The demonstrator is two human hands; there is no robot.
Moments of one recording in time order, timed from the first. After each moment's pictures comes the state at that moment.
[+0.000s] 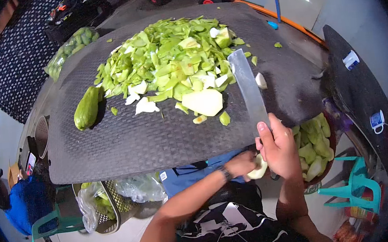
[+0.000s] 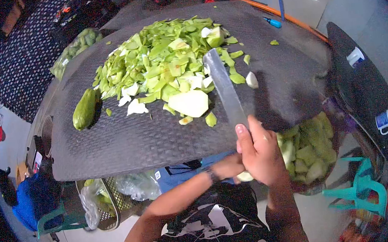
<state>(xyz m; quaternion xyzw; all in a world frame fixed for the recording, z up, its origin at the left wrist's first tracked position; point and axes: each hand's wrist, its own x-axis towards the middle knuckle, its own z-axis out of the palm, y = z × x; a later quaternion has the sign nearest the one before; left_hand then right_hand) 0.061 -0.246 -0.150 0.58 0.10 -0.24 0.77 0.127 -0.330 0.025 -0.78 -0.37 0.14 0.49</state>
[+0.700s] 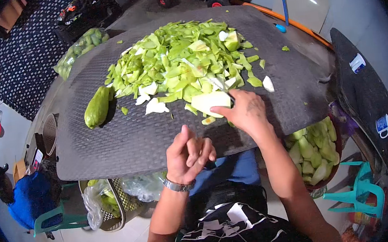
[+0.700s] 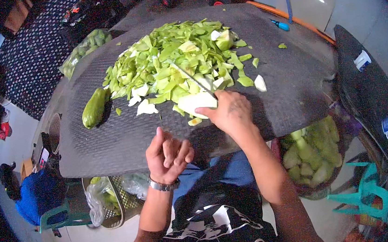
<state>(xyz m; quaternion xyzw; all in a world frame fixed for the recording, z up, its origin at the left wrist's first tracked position) -0.040 -0.149 -0.014 0.27 0.04 0.24 0.93 0.160 -0.213 -0.002 -0.86 -0.43 0.06 0.26</state>
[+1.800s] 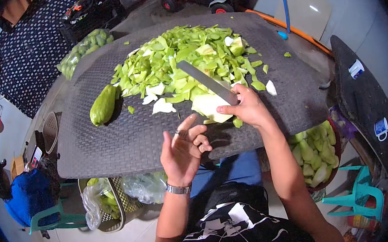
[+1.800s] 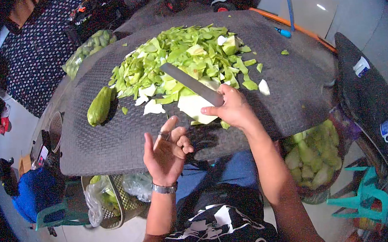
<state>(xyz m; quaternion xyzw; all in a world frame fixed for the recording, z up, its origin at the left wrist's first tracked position) -0.063 -0.138 -0.040 0.21 0.01 0.32 0.93 0.174 -0.197 -0.020 -0.70 -0.41 0.28 0.51</state>
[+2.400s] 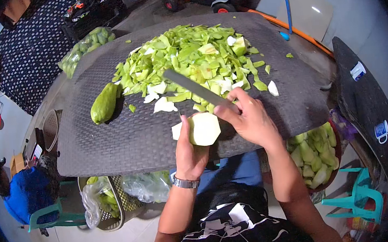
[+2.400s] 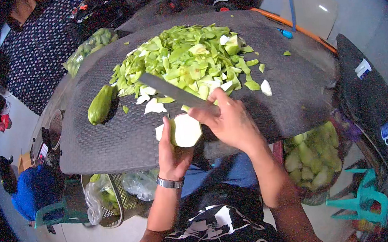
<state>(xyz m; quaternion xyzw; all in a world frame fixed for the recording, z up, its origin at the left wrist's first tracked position) -0.035 -0.141 -0.027 0.24 0.21 0.33 0.89 0.125 -0.227 0.047 -0.75 -0.47 0.20 0.43</state>
